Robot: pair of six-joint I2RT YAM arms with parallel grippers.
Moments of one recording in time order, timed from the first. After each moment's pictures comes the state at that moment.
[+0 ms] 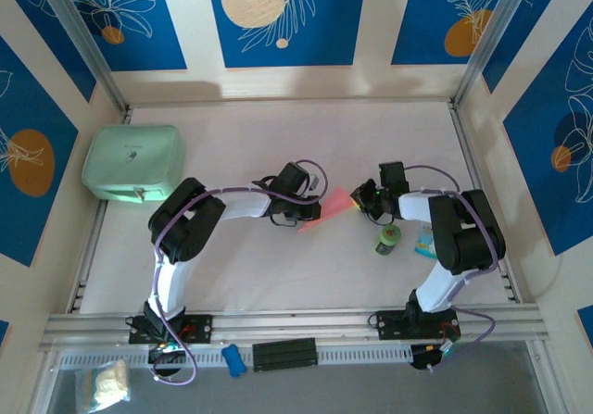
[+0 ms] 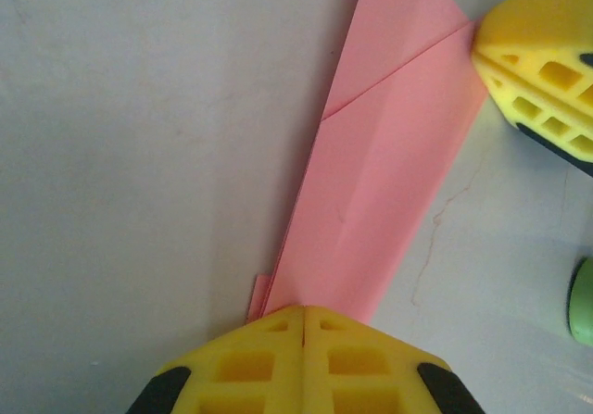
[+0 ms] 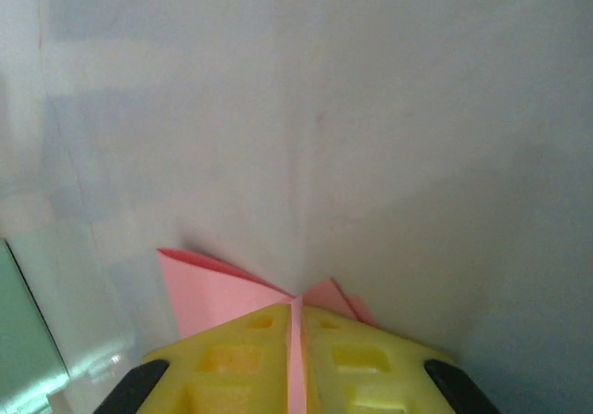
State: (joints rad) left arm -0.76 2.04 1.22 -0.13 0.36 -0.61; right arm 0.16 1.68 0.69 0.06 -0.35 1.06
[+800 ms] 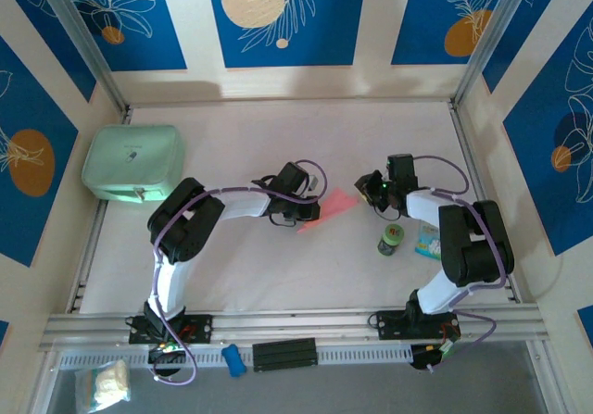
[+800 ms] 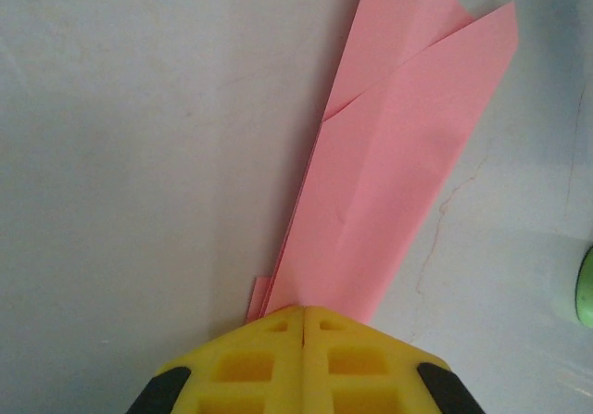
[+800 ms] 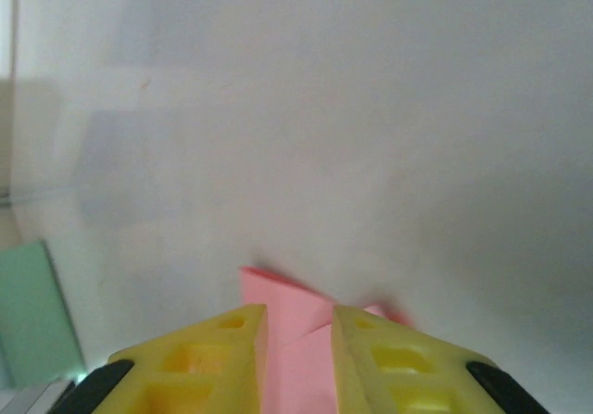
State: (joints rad) left arm -0.75 2.03 1.22 -0.15 0.37 -0.61; right arm 0.14 1.59 0.73 0.02 -0.38 0.96
